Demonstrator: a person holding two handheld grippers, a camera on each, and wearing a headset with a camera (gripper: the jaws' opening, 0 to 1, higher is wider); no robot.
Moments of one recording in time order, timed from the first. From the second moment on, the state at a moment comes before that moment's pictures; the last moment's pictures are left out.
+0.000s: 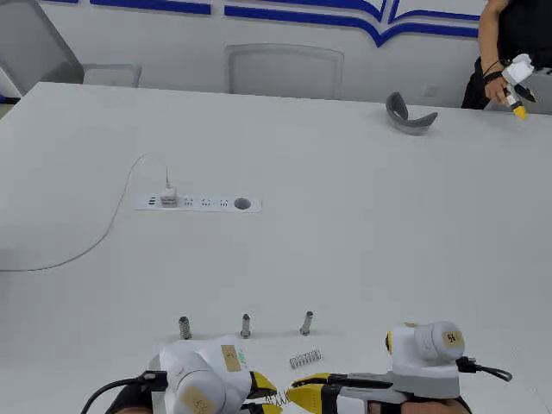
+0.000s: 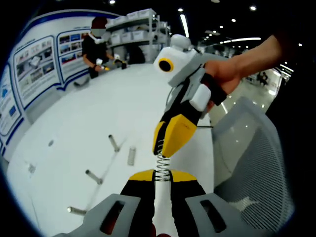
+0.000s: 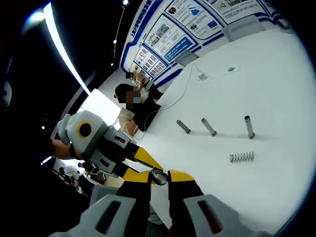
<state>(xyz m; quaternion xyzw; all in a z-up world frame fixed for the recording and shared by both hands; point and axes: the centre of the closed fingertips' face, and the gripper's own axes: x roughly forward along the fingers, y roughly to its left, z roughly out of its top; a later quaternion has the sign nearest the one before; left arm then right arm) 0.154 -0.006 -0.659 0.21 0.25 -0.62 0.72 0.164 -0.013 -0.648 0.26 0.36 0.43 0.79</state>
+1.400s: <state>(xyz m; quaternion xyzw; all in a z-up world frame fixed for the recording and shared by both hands) 0.179 -0.017 -0.606 0.11 0.21 -0.65 0.73 0.179 0.005 -0.593 -0.11 0.38 0.60 0.70</state>
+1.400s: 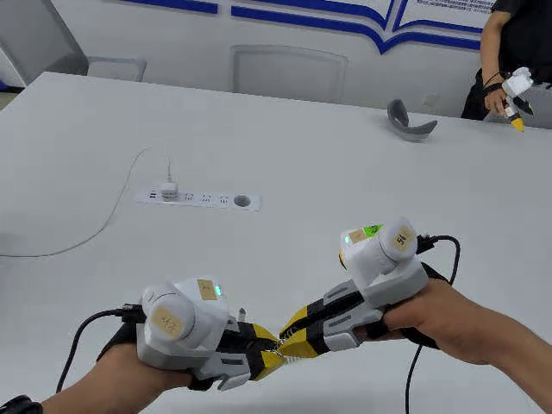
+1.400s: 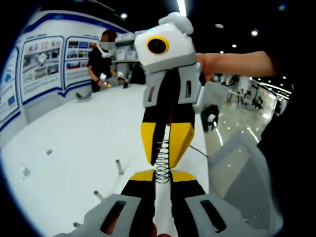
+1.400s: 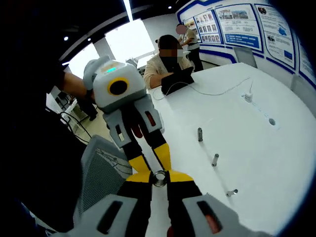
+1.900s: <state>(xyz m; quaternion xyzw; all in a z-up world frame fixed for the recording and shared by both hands) 0.171 -0.014 -0.607 0.11 0.21 -0.66 0.72 0.169 0.007 -0.600 -0.15 0.39 0.63 0.66</state>
